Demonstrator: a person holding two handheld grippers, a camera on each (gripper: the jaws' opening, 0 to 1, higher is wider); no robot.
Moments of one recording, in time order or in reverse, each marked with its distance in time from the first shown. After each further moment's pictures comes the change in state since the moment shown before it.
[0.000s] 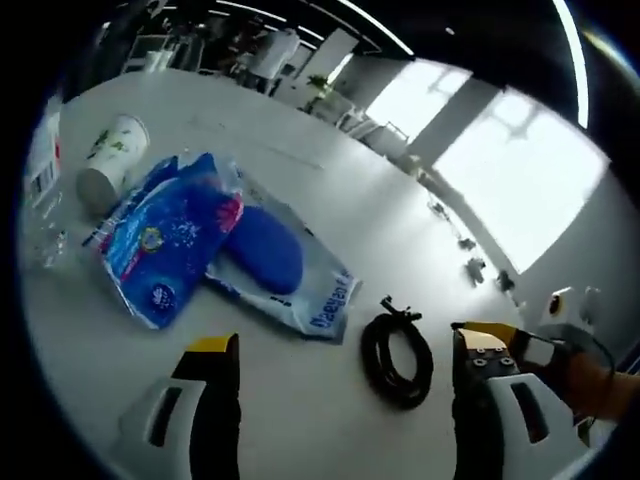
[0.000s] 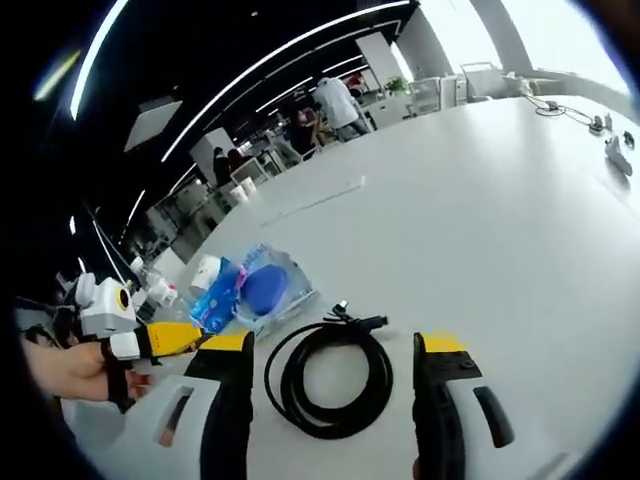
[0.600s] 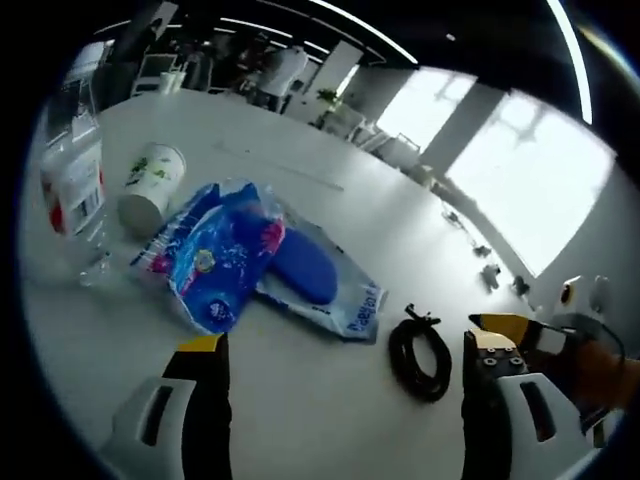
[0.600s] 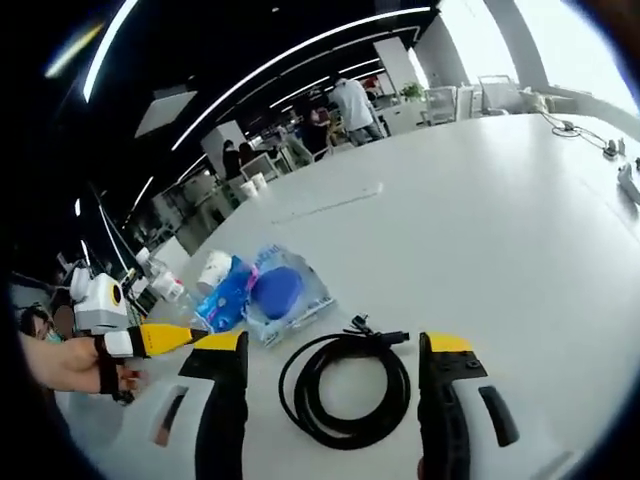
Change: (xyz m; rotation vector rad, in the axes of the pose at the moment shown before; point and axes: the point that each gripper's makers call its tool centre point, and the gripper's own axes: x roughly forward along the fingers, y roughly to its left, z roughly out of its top) left arm -0.027 0.027 0.010 0.016 -0.032 0.071; right arm 0.005 0.027 0.007 -0.073 0.011 0.022
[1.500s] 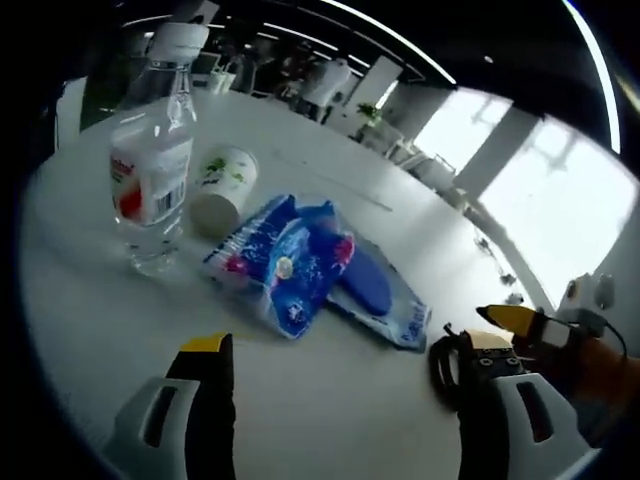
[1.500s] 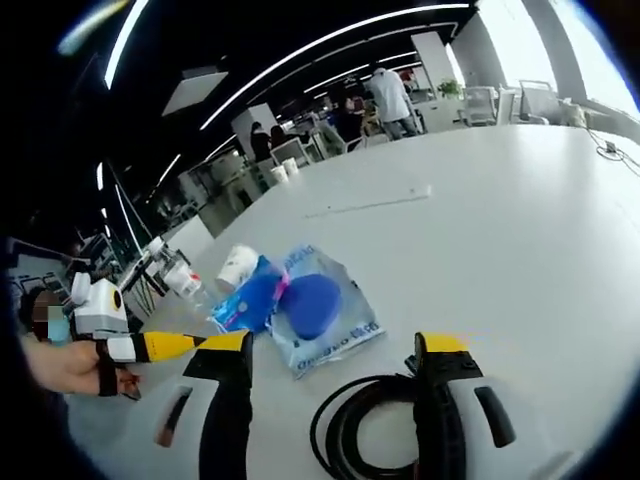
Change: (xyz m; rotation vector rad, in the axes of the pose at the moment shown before) left arm -0.024 0.051 0.012 -0.103 -0.066 0.124; right arm 0.049 0.039 0.018 -0.091 0.059 0.116
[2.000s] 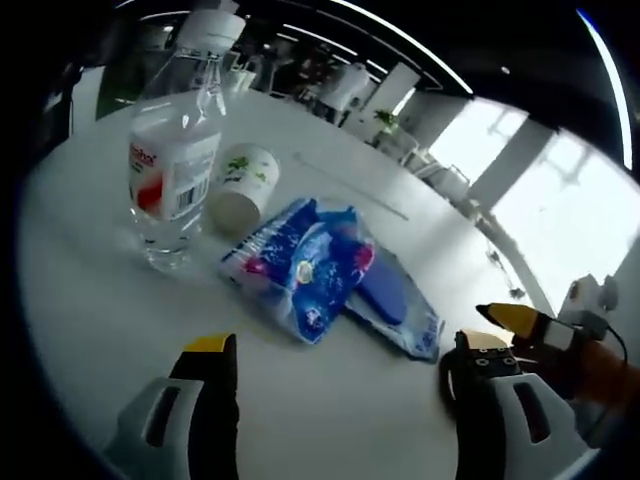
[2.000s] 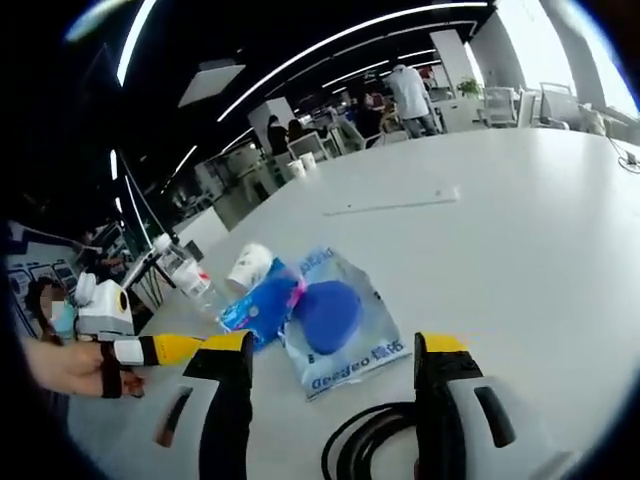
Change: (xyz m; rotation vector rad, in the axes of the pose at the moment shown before) left arm 0.004 0.013 0.004 -0.056 -0.022 0.049; right arm 0.025 0.016 0.008 -0.045 0.026 0.075
